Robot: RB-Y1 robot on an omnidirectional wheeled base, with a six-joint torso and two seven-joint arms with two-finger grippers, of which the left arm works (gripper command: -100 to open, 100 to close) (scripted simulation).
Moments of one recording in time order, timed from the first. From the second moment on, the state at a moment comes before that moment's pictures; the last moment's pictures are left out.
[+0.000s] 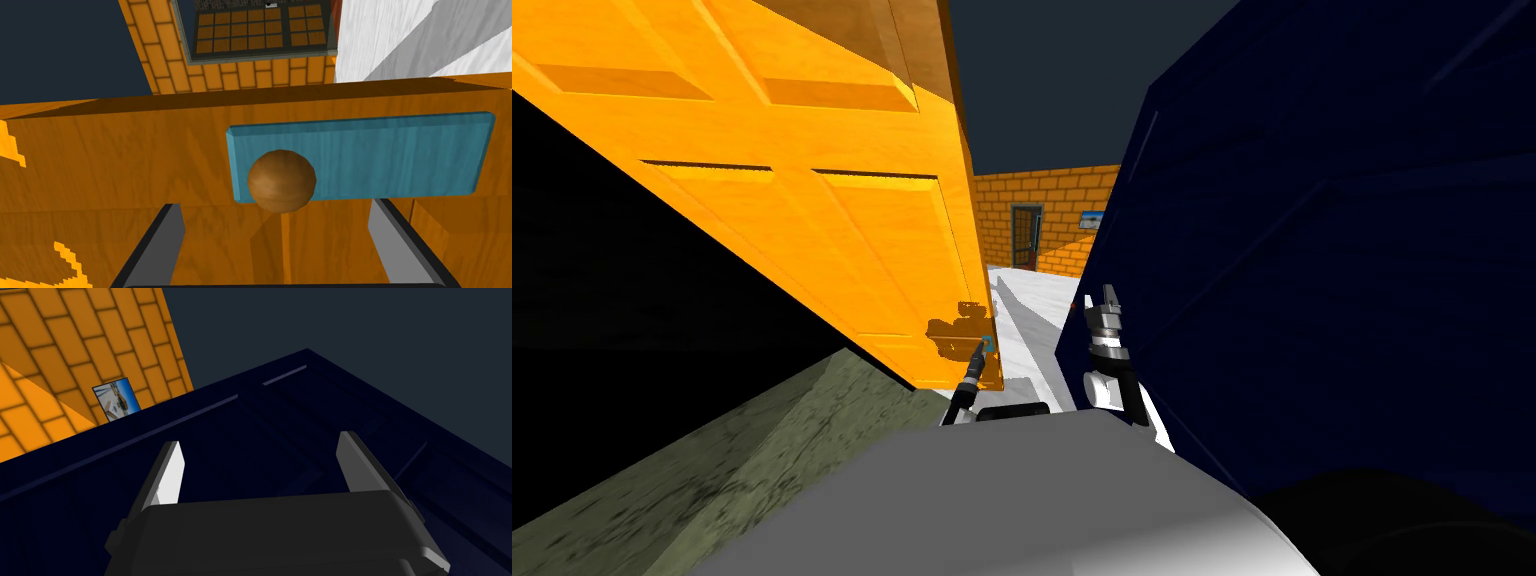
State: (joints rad) arm 0.08 0.05 -0.20 -0.90 0.04 -0.77 -0.01
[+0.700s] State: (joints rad) arm 0.08 0.05 -0.19 -0.89 0.04 -0.77 -0.01
